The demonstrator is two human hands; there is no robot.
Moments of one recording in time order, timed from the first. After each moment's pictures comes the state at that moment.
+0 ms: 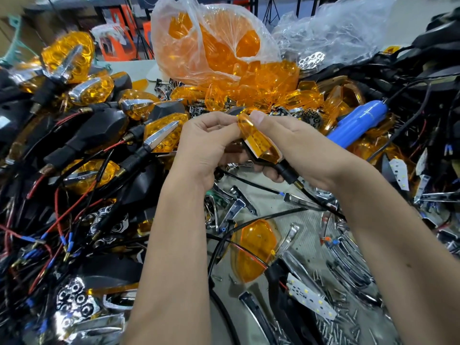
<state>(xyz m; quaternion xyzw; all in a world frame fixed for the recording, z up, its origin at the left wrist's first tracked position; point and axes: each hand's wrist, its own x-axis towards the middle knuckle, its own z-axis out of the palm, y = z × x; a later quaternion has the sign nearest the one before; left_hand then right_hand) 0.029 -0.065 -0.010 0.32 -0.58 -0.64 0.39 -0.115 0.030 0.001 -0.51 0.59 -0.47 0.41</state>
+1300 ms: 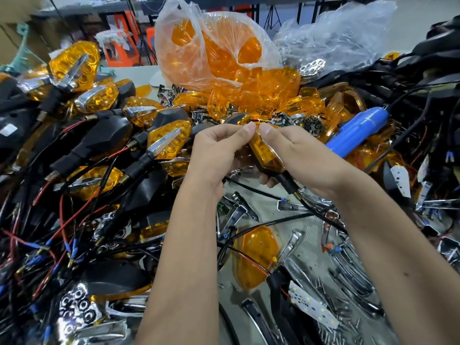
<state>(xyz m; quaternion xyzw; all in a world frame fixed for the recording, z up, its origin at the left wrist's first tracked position) 0.018 -0.062 -0.019 0.33 -0.57 -0.65 0.38 -0.124 0.024 -0.013 -0.51 0.60 -0.47 0.39</state>
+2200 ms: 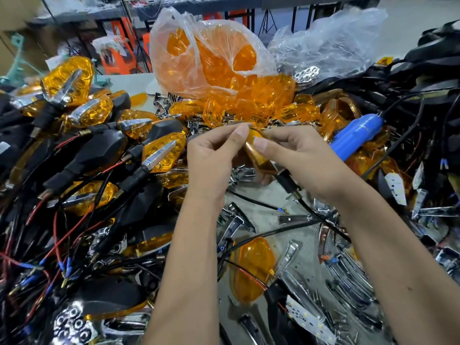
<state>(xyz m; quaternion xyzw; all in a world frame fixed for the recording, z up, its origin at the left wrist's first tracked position) 0.010 -0.061 -0.023 0.25 -0.57 -0.61 0.48 -0.135 0.030 -0.010 -0.54 0.55 -0.54 0.32</state>
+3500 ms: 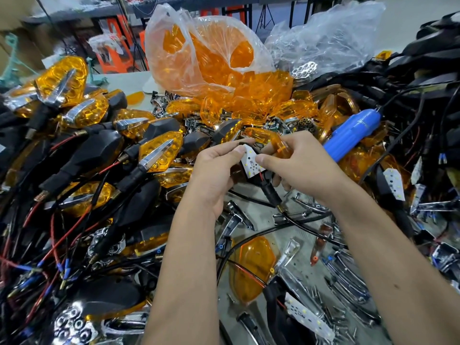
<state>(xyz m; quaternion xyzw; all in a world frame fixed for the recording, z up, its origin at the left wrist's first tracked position) 0.015 -0.059 -0.028 0.34 -0.54 -0.70 0.32 -0.138 0.026 -0.024 -0.48 0.72 -0.45 0.22</state>
